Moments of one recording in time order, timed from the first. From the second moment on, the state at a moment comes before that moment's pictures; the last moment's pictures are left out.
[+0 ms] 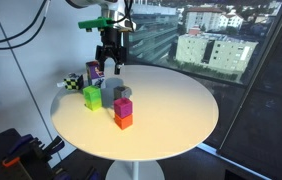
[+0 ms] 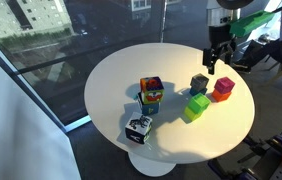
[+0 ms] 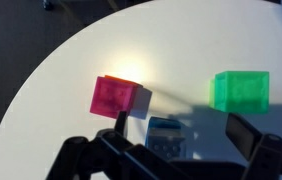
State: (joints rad) arm 0.01 0.16 -0.04 -2.01 -0.12 1.83 0.10
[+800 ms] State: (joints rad) arm 0.01 -0.05 -0.02 -2.04 -0.10 1.61 -0.01
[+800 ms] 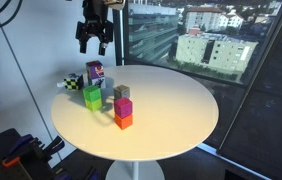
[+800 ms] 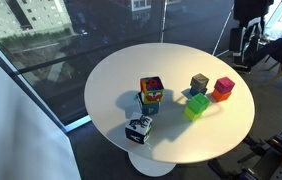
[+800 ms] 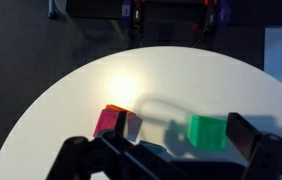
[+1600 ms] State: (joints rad) arm 0.01 -0.32 -0.02 -2.20 -0.10 1.67 -0.09
